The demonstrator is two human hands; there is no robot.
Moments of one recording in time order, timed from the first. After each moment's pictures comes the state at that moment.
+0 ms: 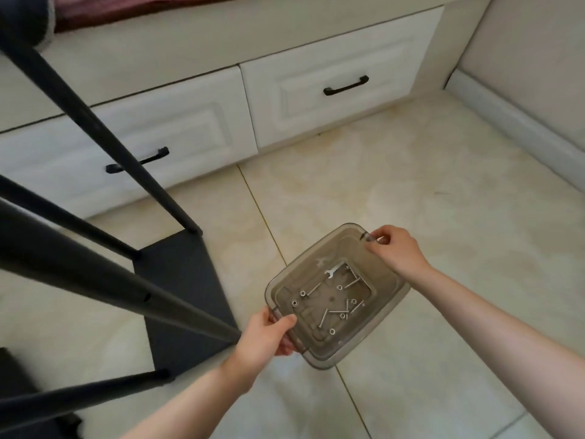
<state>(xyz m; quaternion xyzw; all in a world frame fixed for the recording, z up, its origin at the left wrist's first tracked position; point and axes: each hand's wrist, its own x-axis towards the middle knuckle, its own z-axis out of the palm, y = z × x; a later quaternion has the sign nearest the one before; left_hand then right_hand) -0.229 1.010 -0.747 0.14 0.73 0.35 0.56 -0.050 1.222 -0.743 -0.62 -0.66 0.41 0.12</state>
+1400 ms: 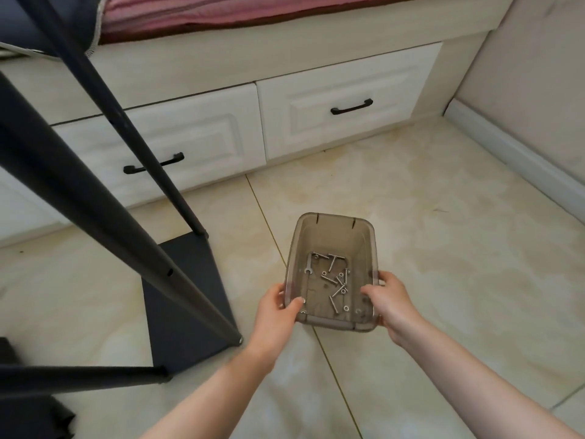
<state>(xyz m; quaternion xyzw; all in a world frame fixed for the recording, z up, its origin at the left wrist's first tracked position) -0.217 1.030 -0.756 0.18 0.71 0.47 0.49 -0.059 1.142 -0.741 -0.66 -0.40 0.60 0.21</state>
